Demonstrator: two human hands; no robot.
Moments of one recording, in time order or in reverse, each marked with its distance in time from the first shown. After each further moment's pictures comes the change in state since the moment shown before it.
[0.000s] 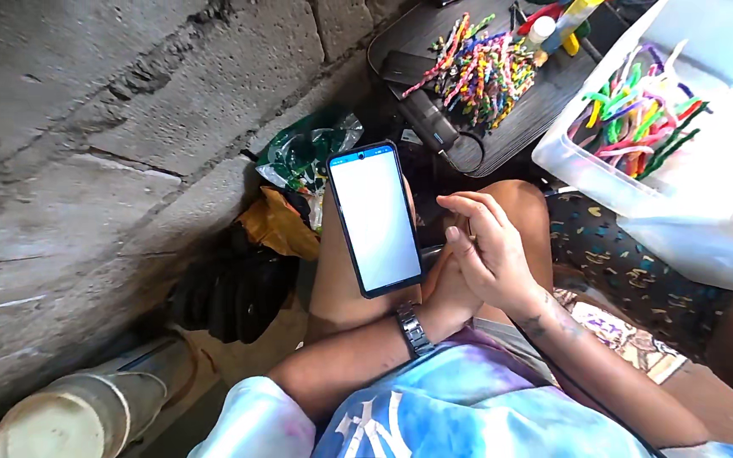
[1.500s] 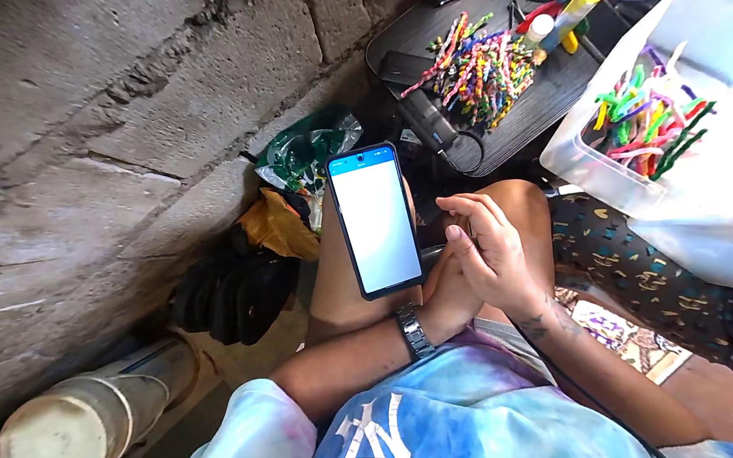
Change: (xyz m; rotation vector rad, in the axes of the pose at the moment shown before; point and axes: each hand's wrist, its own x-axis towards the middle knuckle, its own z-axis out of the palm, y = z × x) left_hand -0.004 0.015 0.002 -0.011 0.000 0.063; right_hand 0.000 0.001 0.000 0.032 -0.008 0.062
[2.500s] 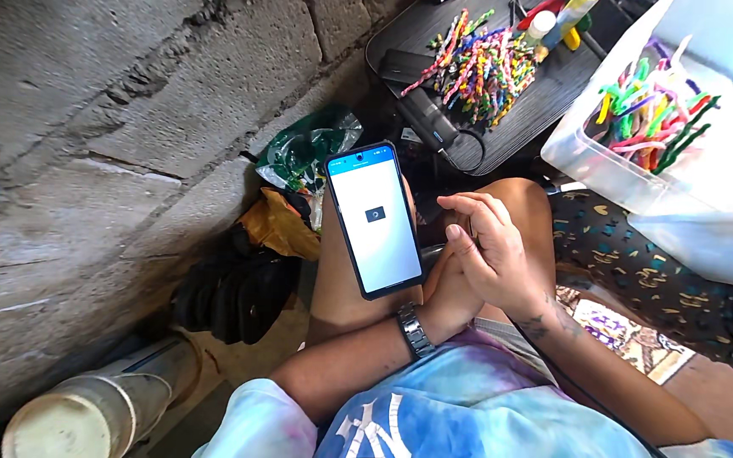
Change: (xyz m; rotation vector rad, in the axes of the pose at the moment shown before) left_hand -0.003 0.001 0.000 0.050 -0.011 0.012; right_hand -0.001 -0.001 0.000 -0.028 0.027 0.006
